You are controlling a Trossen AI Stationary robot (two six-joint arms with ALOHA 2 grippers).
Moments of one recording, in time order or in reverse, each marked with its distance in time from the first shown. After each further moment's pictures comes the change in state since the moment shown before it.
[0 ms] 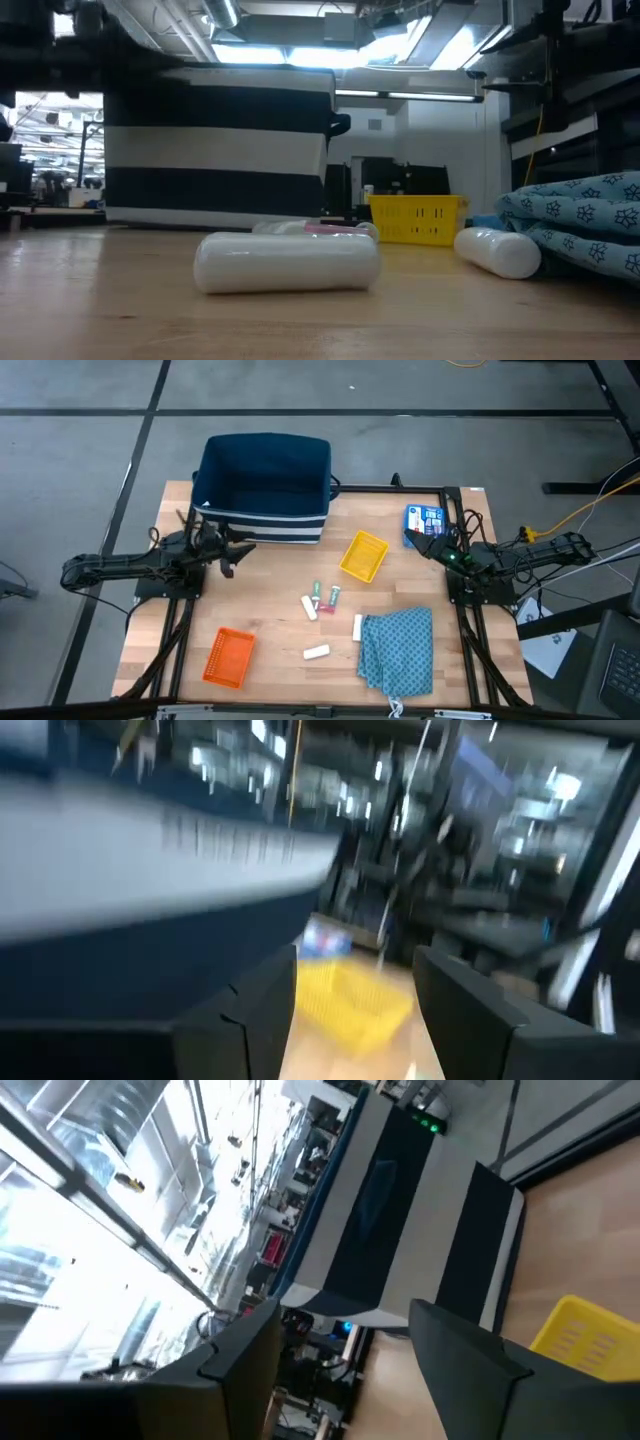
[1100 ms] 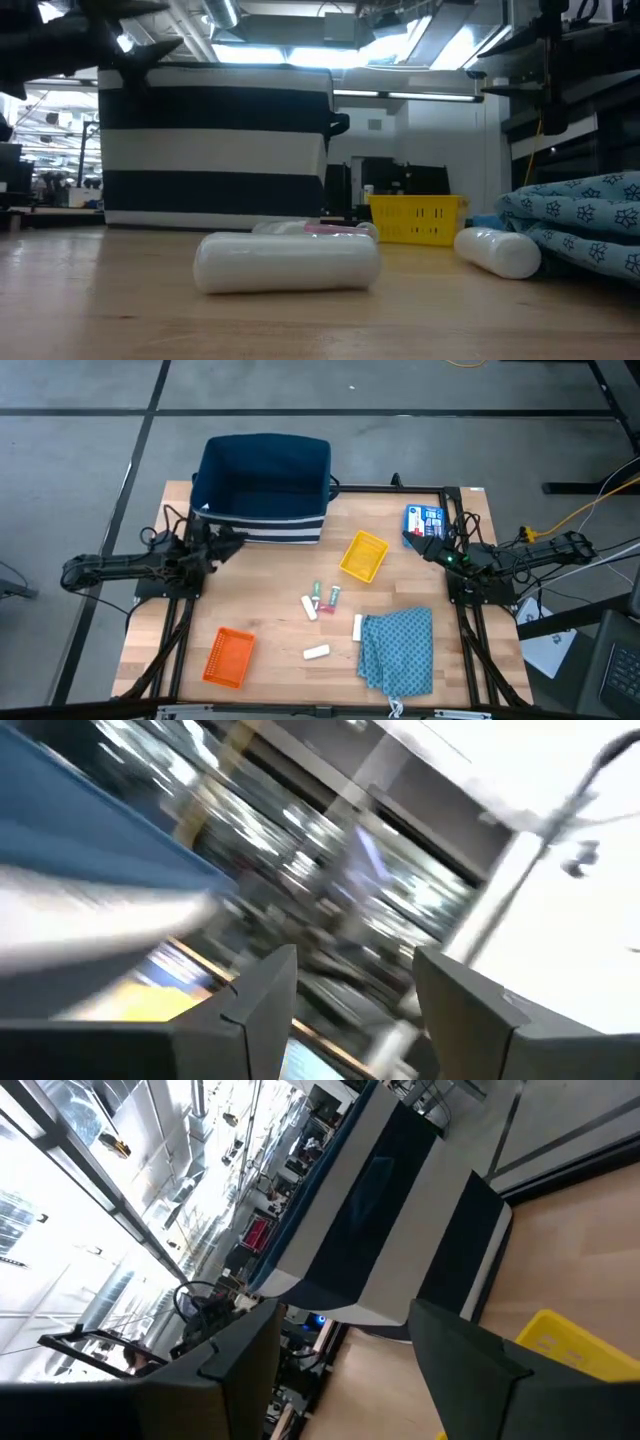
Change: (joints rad) left arm -0.002 0.000 0.001 0.180 0.196 -0.460; right arm 0.000 0.029 0.000 -0.002 -0.021 -0.124
